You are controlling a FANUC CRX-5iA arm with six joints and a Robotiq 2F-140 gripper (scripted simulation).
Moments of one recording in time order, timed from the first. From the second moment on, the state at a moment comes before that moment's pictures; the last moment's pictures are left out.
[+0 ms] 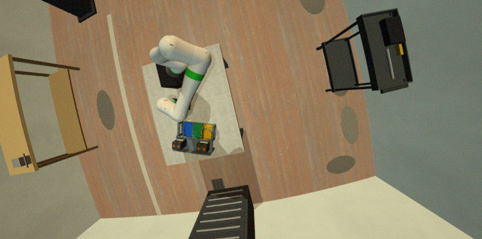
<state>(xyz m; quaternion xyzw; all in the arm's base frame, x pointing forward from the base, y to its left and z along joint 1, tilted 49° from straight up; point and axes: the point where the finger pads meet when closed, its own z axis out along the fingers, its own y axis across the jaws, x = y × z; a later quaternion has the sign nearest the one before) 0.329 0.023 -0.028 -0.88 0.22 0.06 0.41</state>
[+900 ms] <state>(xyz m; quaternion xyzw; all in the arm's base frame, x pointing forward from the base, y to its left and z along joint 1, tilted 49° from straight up) 0.330 0.037 -0.041 -0.88 0.22 0.06 0.41</state>
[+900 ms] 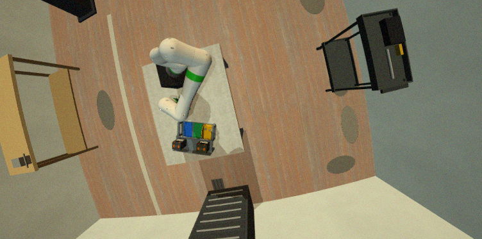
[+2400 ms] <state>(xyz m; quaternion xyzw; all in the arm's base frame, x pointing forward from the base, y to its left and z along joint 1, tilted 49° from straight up) 0.330 0.037 -0.041 -0.88 0.22 0.06 0.41</state>
